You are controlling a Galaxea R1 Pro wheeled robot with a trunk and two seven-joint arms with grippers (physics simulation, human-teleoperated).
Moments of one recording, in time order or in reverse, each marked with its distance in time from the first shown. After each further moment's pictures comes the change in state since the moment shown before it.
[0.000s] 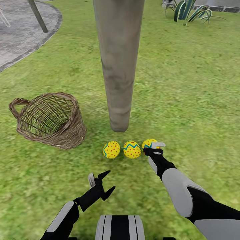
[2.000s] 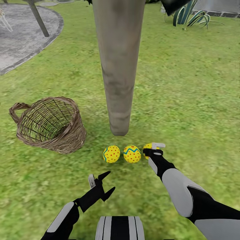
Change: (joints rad) left arm 0.000 -0.002 0.000 0.012 0.000 0.000 0.000; right arm 0.000 -0.002 0.000 0.014 -0.001 -0.001 -0.001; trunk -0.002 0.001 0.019
